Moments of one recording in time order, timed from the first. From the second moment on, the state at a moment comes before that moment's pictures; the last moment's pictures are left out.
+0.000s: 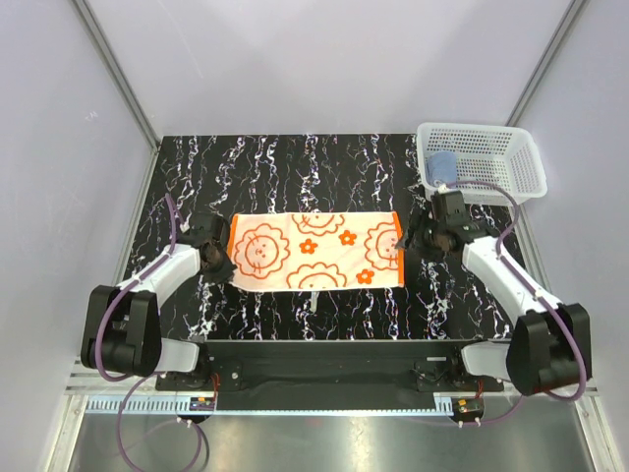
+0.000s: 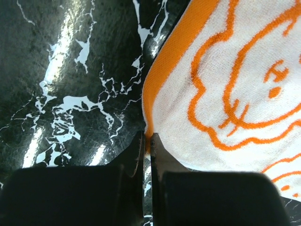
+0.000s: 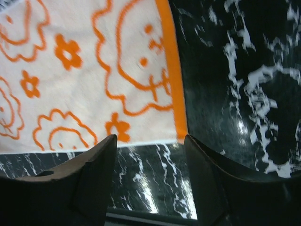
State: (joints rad) left arm -0.15 1.35 0.72 -0.60 -0.08 -0.69; right arm 0.21 1.30 0.91 -0.54 -0.09 0.59
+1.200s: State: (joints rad) left arm -0.15 1.35 0.72 -0.53 -0.03 -0.66; right arm 0.21 1.45 0.69 -0.44 -0.16 0.72
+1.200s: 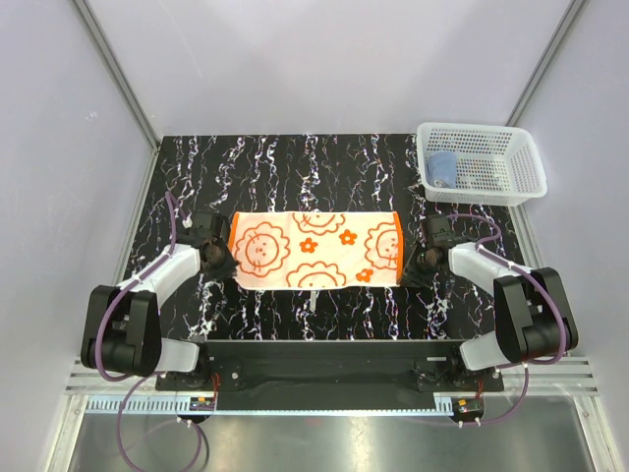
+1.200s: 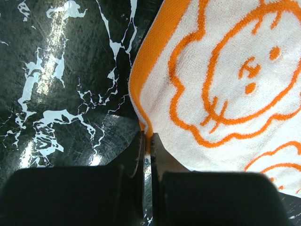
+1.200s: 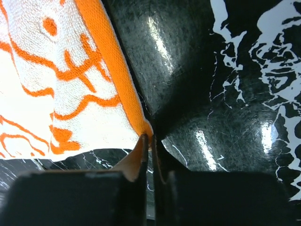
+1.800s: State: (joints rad) left arm -0.15 1.21 0.66 -0.58 -0.05 -0.72; right arm 0.22 1.13 0.68 -0.61 -0.16 0.77
